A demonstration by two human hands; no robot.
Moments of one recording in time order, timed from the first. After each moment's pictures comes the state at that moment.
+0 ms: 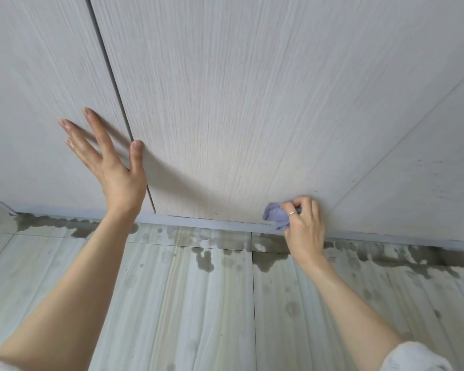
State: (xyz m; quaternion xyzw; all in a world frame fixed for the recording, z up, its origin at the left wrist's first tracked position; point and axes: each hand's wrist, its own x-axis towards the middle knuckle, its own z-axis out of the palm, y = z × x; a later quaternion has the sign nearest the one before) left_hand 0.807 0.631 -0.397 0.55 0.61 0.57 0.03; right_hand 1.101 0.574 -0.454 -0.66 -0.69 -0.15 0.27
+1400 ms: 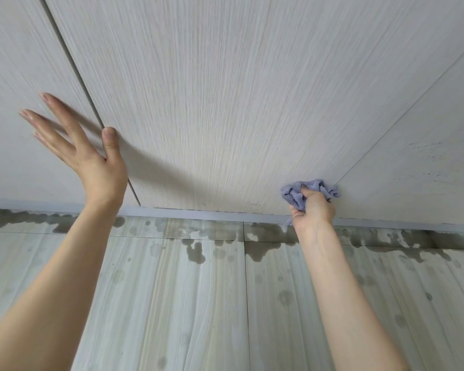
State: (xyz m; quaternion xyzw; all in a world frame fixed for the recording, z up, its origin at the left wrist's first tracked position) left_hand 0.819 0.631 -0.396 0.53 0.63 0.57 0.04; right_hand 1.119 0.607 -0.429 -0.56 0.04 0.46 0.69
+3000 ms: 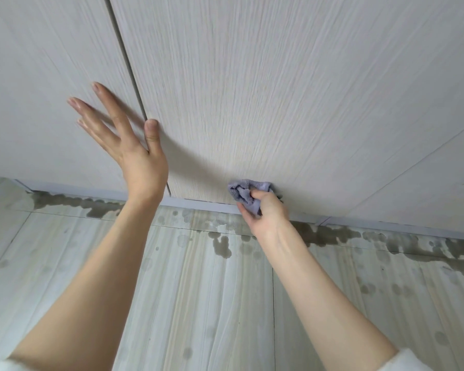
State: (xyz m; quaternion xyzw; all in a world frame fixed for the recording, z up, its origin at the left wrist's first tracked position) left_hand 0.819 0.636 -0.405 0.54 0.62 0.57 0.00; right_hand 0.995 0.608 -0.452 -0.59 0.04 0.62 0.51
